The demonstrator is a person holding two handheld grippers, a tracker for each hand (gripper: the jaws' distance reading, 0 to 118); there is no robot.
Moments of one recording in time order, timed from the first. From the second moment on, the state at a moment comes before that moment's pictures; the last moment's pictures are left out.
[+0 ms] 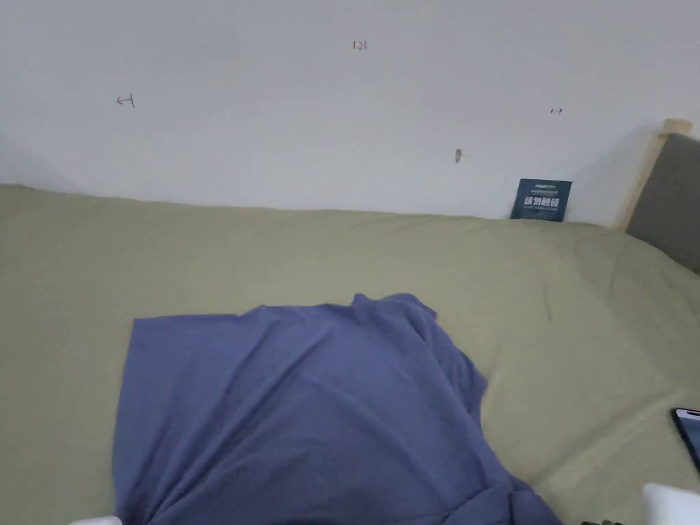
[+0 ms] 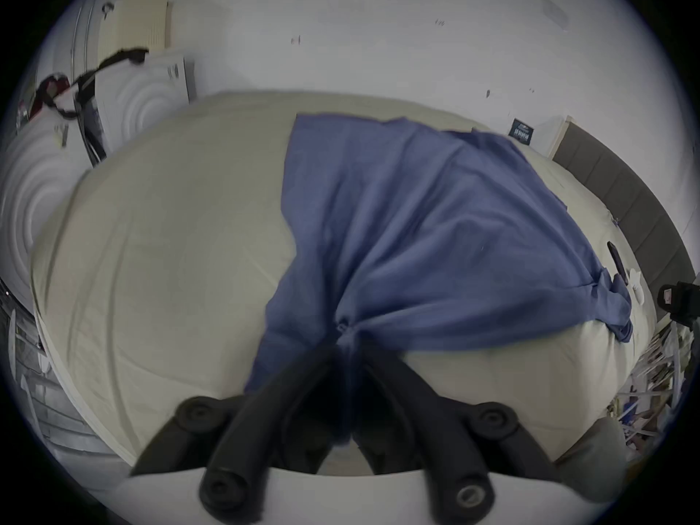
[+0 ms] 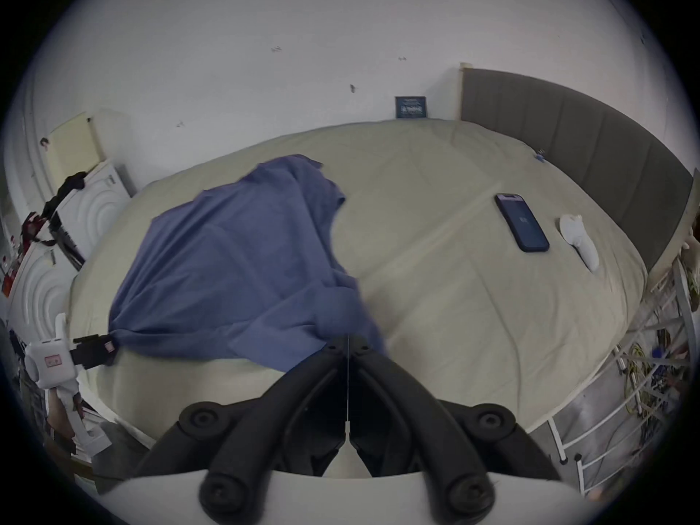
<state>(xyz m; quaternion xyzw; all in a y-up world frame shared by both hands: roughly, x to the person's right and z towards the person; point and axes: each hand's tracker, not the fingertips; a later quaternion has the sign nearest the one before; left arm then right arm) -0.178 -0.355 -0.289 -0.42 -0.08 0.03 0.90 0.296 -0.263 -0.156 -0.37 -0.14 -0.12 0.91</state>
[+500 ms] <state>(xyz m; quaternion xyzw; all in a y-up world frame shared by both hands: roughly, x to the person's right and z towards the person) -0.182 -0.340 -0.291 -0.42 -0.12 0.01 0.90 0.294 -0.320 -0.233 -0.47 -0.05 0.01 0.88</state>
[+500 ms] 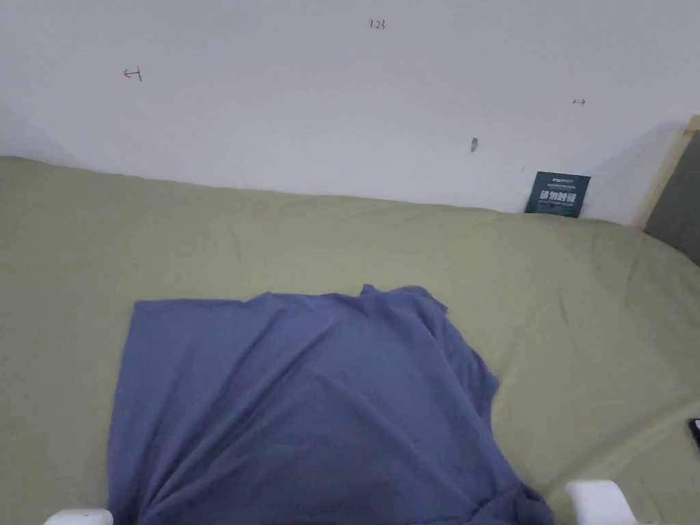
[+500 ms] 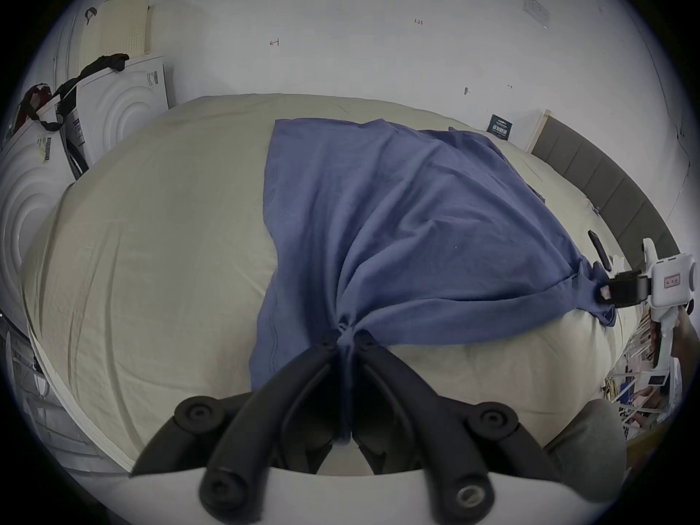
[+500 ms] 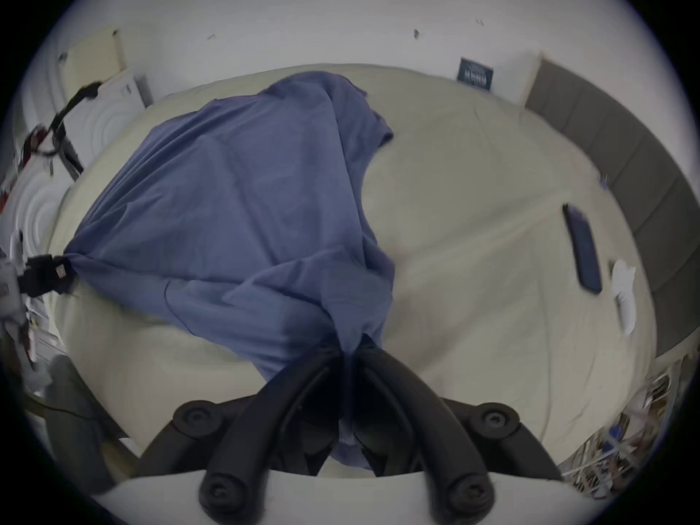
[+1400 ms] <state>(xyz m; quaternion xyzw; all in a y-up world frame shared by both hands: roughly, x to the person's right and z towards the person) -0.203 -0.278 -0.459 -0.42 -0.24 -0.09 0.87 0.319 -0.264 -0.412 -0.37 0.00 0.03 0.93</state>
